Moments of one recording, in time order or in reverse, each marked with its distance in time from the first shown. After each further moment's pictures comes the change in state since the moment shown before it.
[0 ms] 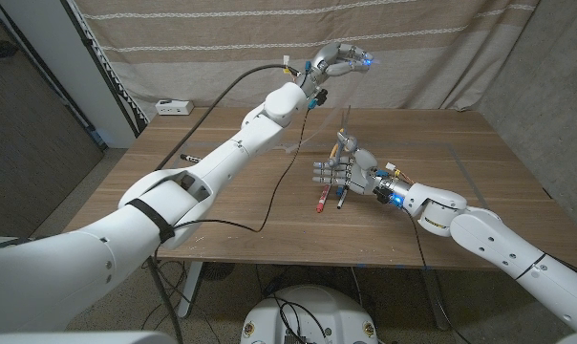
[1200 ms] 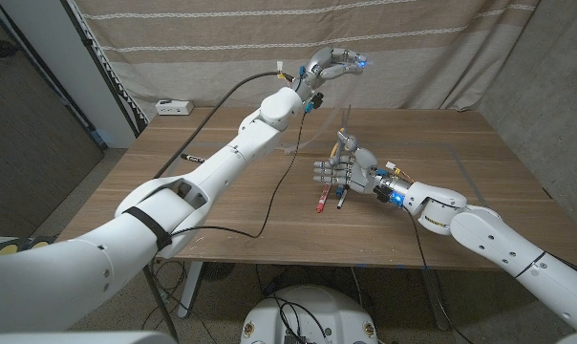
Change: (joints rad) left arm 0.040 0.011 -0.027 -0.035 -0.063 0.033 -0.011; left_hand -0.001 -0.001 -0.004 0.004 0.003 0.000 0.000 0.000 0.000 -0.002 0.002 -0.001 0.005 0.000 0.000 0.004 0.000 0.000 0.000 0.007 0.000; right arm 0.012 0.000 0.001 0.006 0.003 -0.010 -0.007; right_hand 0.000 0.000 0.000 0.000 0.000 0.000 0.000 0.000 0.004 -0.004 -0.004 0.000 0.000 0.000 0.000 0.000 0.000 0.000 0.000 0.000 0.000
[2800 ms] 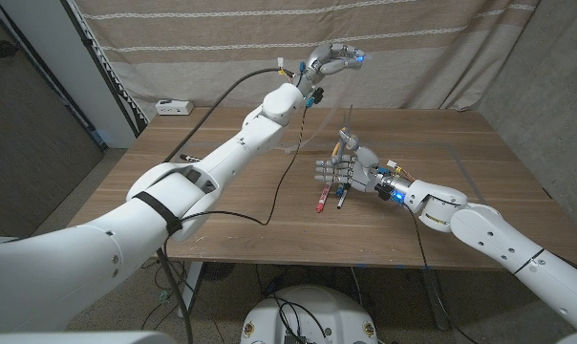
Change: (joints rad) left arm -0.083 -0.070 0.003 0.195 0.004 -0.100 -0.004; left_hand 0.004 0.004 -0.008 0.000 -0.003 0.000 0.000 0.007 0.000 0.002 -0.002 -0.004 0.000 0.000 0.000 -0.006 0.000 -0.011 0.000 0.008 0.000; right arm 0.015 0.007 0.000 0.025 0.007 -0.016 0.011; right_hand 0.000 0.000 0.000 0.000 -0.004 0.000 0.000 0.000 0.015 0.000 0.000 0.000 0.000 0.005 -0.005 0.000 0.000 0.053 -0.004 0.017 0.001
